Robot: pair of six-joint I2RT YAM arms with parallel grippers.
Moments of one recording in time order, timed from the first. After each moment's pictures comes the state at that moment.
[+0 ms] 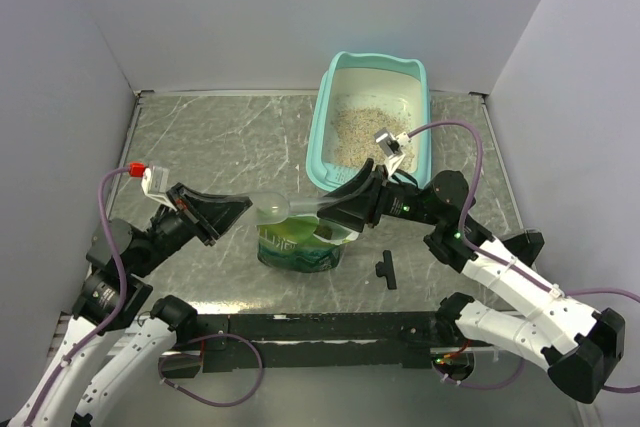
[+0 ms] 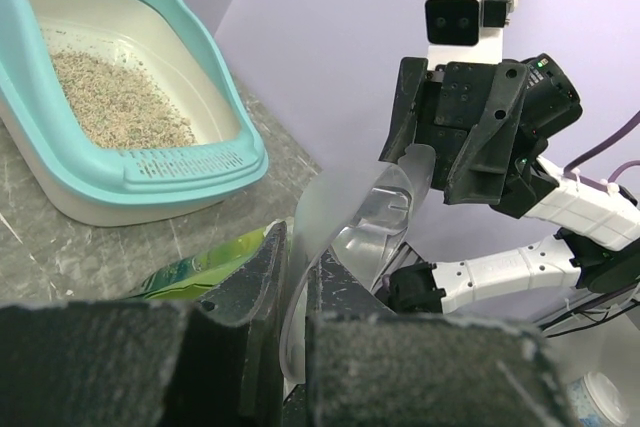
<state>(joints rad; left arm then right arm) -0.50 0.40 0.76 -0.18 0.34 -0.68 0.71 0.90 0.78 0.34 -0.68 0.80</state>
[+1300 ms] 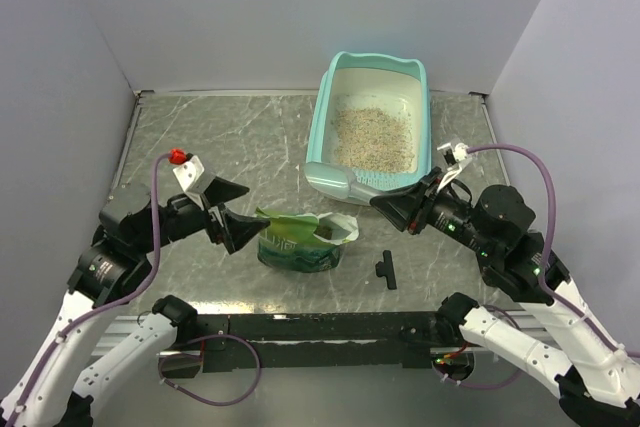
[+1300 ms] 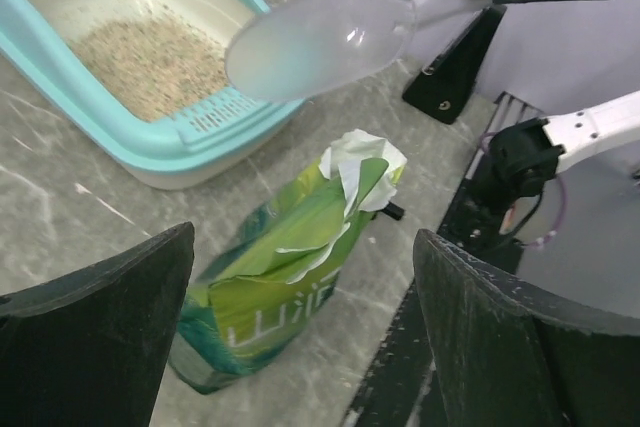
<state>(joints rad) -0.50 0.60 0.95 -0.44 0.54 -0.20 0.71 0.64 1.02 -0.44 -0.18 0.47</state>
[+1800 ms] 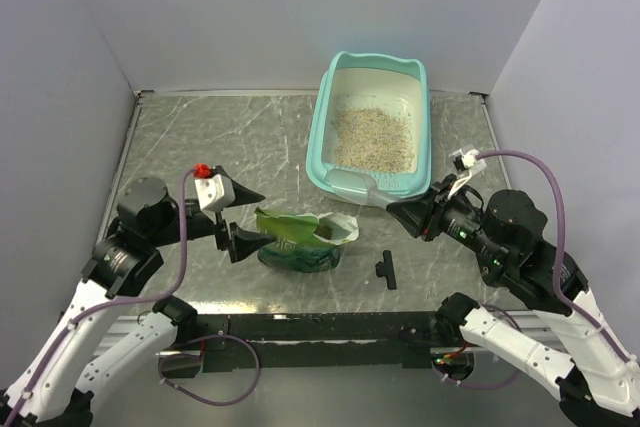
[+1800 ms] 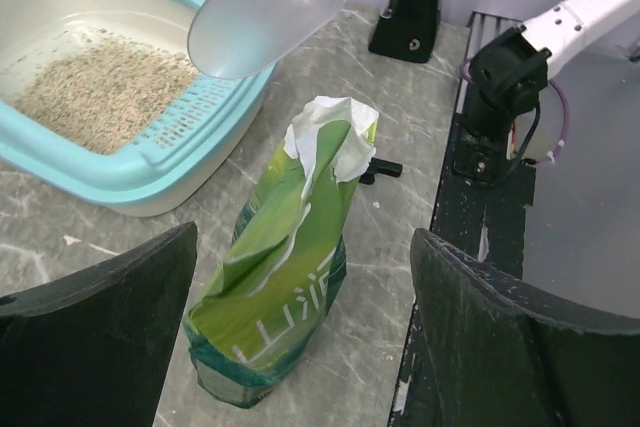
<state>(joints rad) -0.51 0.64 0.92 -0.43 0.72 0.08 0.71 0.63 1.10 -0.68 -0.07 0.42</state>
